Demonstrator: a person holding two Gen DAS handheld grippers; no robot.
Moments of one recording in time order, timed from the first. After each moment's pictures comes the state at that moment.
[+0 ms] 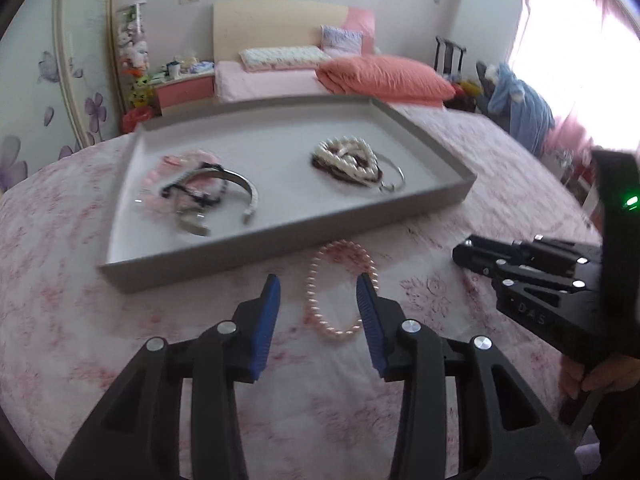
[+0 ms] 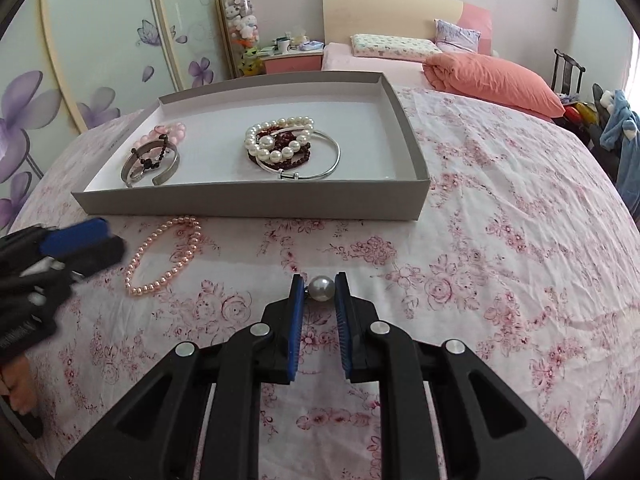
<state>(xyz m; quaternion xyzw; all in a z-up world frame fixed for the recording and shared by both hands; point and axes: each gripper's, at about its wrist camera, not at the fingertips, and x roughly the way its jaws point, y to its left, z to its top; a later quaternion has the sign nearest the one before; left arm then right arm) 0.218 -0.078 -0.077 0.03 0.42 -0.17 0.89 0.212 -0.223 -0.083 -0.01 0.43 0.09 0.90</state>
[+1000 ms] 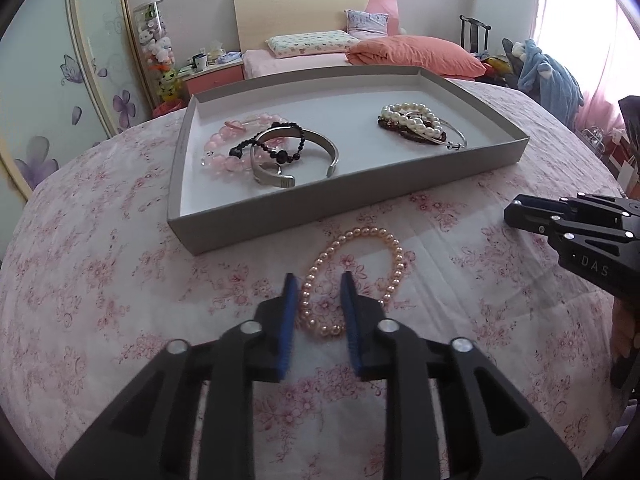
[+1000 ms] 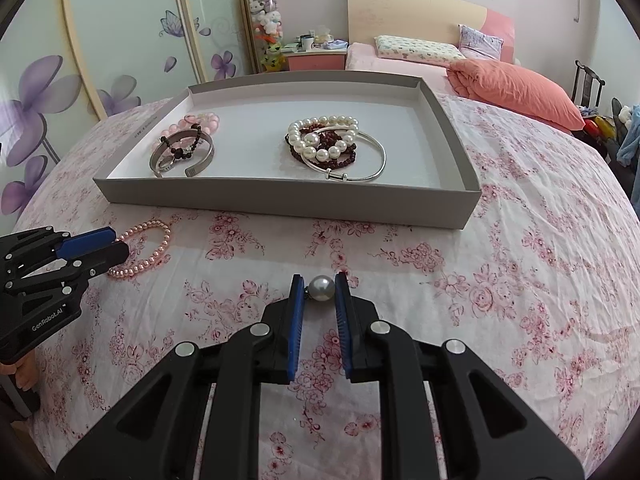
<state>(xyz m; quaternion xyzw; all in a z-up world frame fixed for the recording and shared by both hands) 0.205 -0.032 -0.094 0.07 0.43 -0.11 0.89 0.212 -0.200 -0.084 -0.02 0.43 0.12 0.90</state>
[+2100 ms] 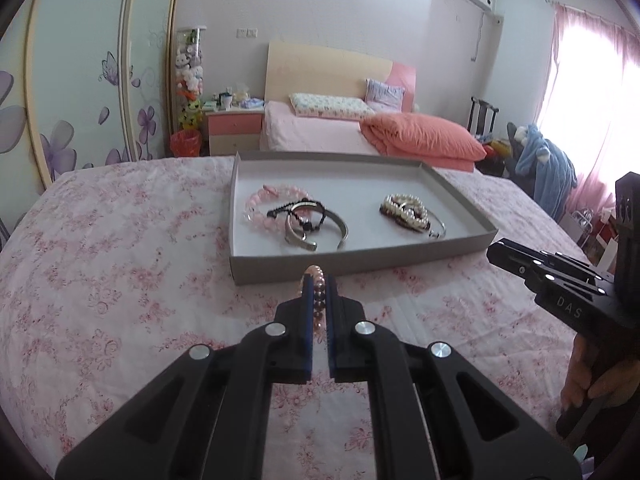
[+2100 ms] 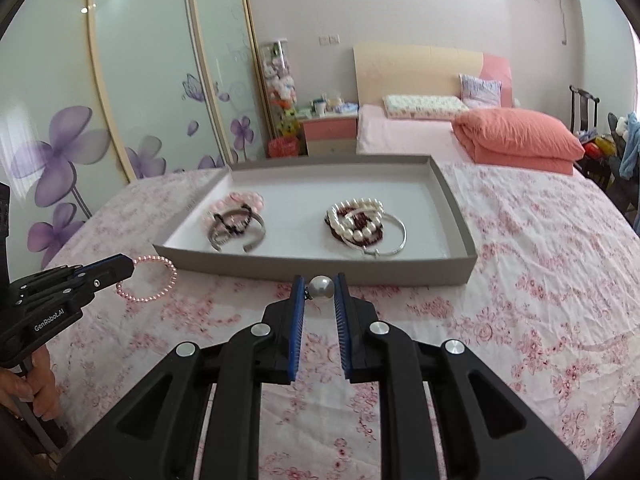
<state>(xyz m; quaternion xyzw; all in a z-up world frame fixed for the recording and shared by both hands) 0.160 0.002 -0.040 -0.03 0.32 -0.10 0.94 0.173 -0.191 -0.033 0.03 0.30 0.15 0.94</state>
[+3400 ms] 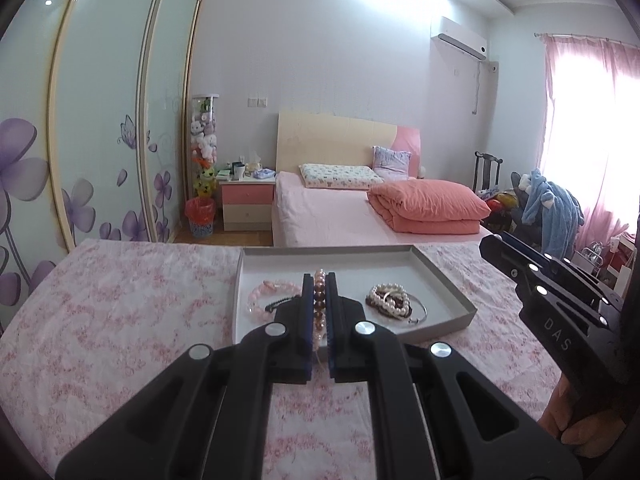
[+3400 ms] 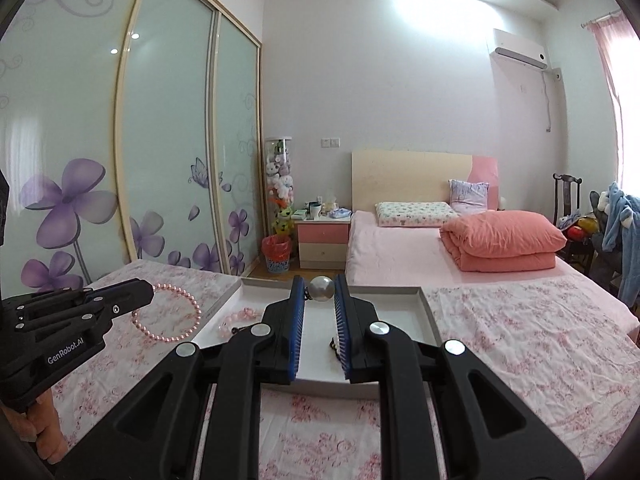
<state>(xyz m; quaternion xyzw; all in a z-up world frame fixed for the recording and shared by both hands) 0.143 -0.024 0.031 -0.03 0.20 -0.07 0.98 0.152 -0.176 0.035 0.00 0.12 0.12 0.99</state>
